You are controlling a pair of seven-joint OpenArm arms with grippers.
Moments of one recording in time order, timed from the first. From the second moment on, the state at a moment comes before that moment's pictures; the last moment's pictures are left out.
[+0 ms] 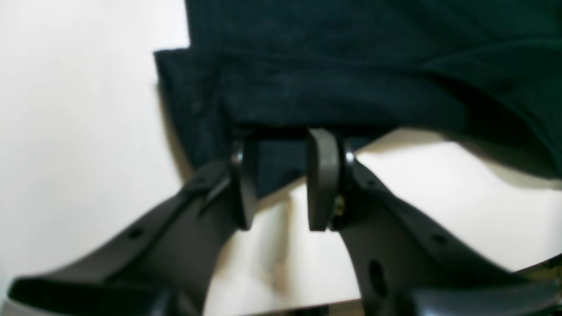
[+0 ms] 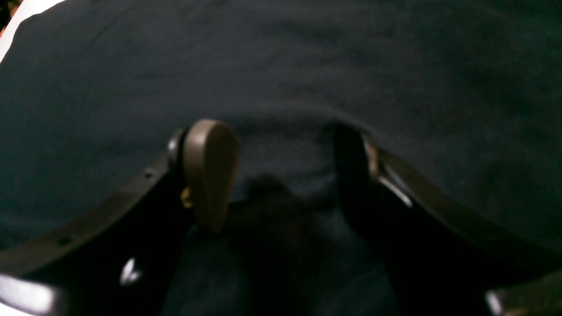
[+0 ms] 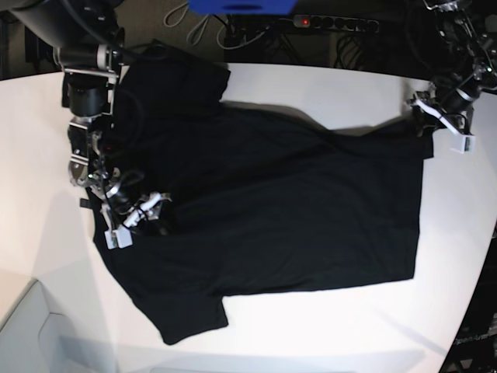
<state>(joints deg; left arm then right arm) 15.2 -14.1 -37.3 86.4 -35.2 -39.8 48.8 19.1 8.9 11.4 44.6 9.1 36.9 -10.6</state>
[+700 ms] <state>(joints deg) -7.1 -15.1 -9.9 89.4 0.5 -39.8 48.2 18.5 8.9 11.4 44.8 9.5 36.9 -9.9</state>
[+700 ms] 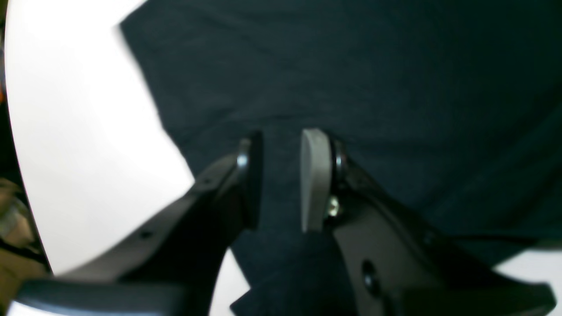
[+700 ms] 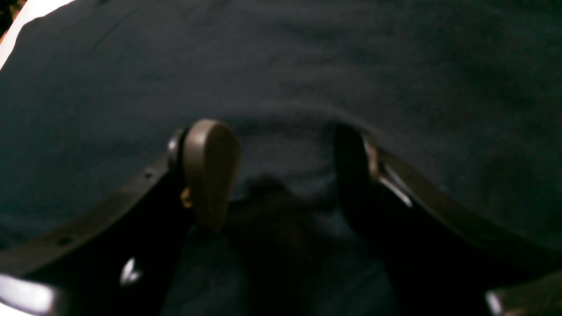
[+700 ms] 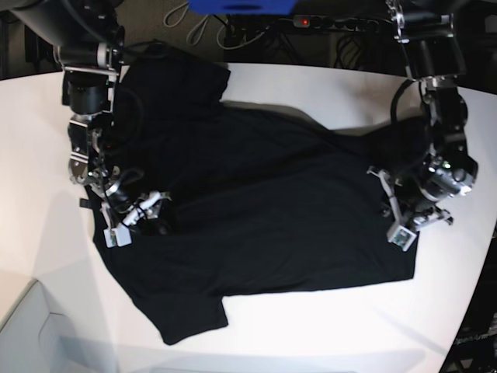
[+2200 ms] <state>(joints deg) -2.9 -21.7 -3.2 80.9 0.3 -39.8 47.7 18.5 7.8 11.6 45.0 9.3 36.0 -9.8</state>
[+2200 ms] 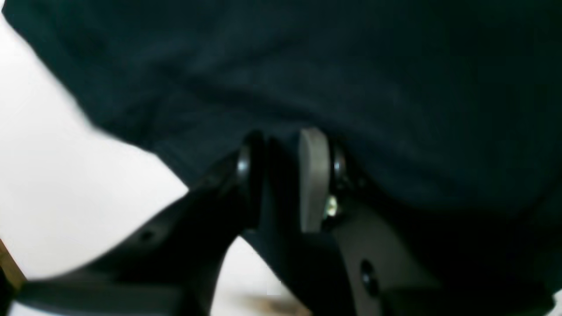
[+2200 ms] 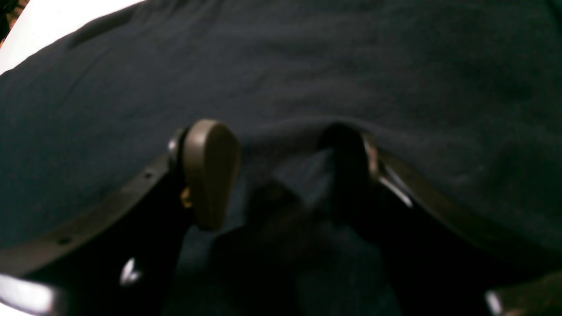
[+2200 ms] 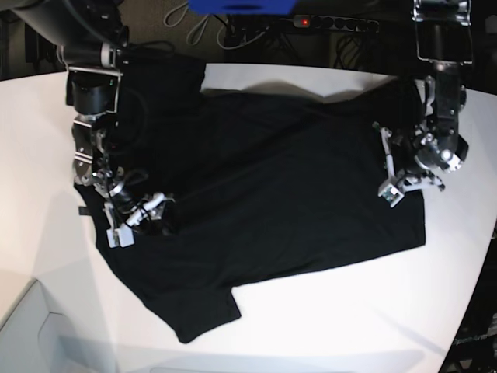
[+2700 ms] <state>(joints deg) -26.7 -22.5 0.6 46.4 13.1 -39.4 26.3 12.8 8.1 11.5 52.5 9.0 36.0 -10.8</state>
